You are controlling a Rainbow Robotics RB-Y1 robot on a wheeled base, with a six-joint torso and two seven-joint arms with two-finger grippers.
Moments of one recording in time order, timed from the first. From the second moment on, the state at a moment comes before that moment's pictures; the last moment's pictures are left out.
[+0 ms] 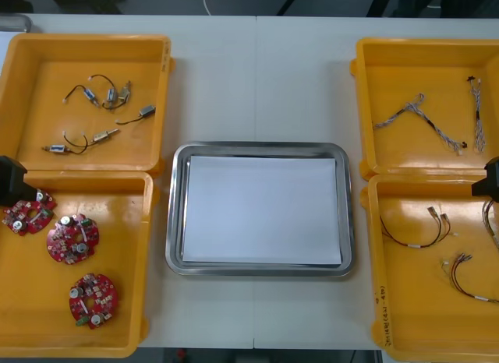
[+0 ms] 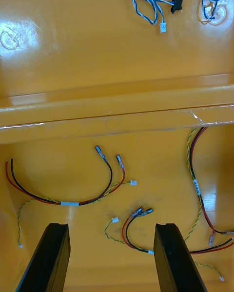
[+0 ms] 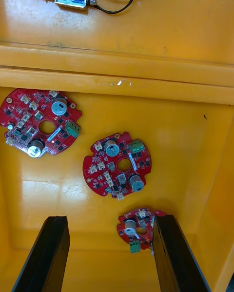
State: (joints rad) right arm -0.22 -0.71 -0.33 -2.10 -0.78 1.92 1.26; left arm -0.17 0.83 0.30 -2.20 0.92 1.91 -1.12
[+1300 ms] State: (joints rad) right arm -0.22 -0.71 -0.33 -2.10 -0.78 1.92 1.26; left arm -0.17 0.83 0.30 -2.20 0.92 1.91 -1.12
